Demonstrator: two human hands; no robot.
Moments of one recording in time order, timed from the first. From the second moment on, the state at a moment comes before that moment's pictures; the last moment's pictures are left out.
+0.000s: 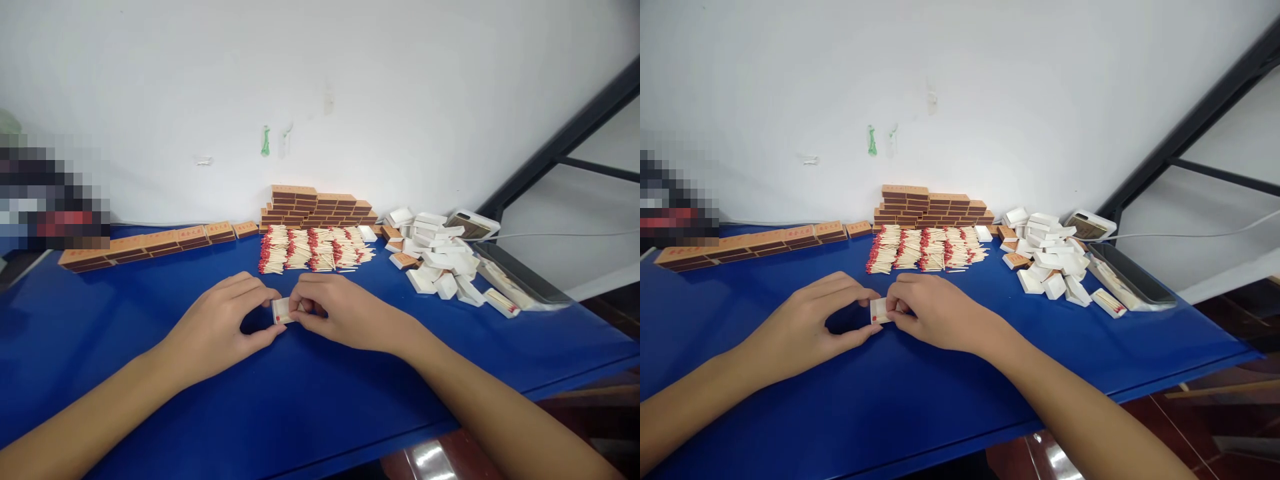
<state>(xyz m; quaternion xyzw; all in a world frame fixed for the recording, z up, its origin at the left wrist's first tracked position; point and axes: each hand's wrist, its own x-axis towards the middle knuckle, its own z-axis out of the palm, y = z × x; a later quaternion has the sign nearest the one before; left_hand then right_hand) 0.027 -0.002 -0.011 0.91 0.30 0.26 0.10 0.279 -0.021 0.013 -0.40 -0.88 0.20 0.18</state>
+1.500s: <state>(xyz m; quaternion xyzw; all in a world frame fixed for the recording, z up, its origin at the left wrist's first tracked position) 0.014 0.002 -0.015 0.91 0.33 0.23 0.14 0.382 0.031 0.016 -0.57 -0.80 0.17 0.06</state>
